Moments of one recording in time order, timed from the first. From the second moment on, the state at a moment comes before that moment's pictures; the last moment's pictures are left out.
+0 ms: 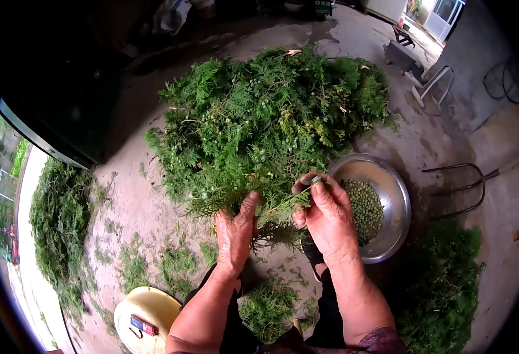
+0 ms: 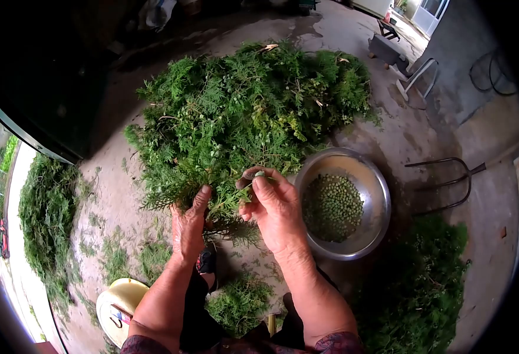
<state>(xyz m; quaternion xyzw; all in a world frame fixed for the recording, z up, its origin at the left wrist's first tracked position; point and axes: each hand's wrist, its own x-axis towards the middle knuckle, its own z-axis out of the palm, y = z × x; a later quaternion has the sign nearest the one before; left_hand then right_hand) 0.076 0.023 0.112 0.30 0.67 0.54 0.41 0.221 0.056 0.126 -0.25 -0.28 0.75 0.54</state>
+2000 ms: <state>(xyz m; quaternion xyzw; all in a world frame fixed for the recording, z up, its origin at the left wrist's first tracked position) 0.072 0.012 0.129 0.13 0.73 0.45 0.49 0.248 0.073 0.123 -0.20 -0.12 0.79 0.57</state>
